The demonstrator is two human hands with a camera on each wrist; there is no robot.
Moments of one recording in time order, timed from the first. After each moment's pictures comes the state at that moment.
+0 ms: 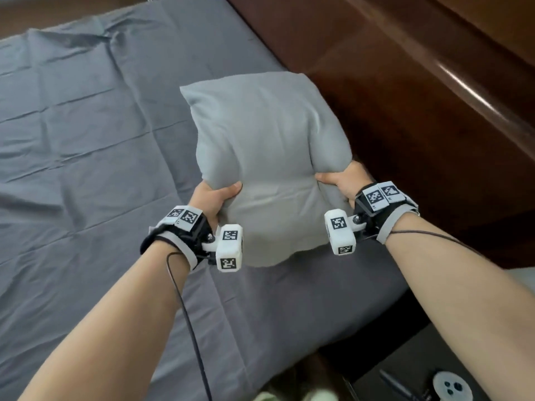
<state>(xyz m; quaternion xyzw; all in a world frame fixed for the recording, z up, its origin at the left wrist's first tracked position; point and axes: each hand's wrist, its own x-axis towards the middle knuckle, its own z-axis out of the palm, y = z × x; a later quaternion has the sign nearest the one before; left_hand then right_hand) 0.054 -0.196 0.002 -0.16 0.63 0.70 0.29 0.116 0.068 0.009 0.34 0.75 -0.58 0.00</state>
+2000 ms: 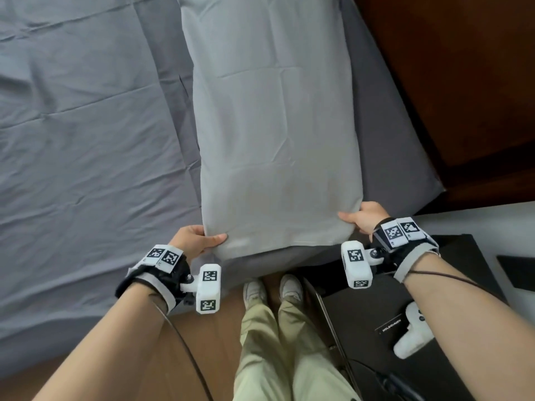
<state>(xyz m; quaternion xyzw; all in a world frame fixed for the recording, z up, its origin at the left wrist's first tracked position) 0.280 -0.262 -0.139 -0.28 0.72 0.47 0.42 0.325 0.091 -0.146 0.43 0.72 -0.48 0.25</state>
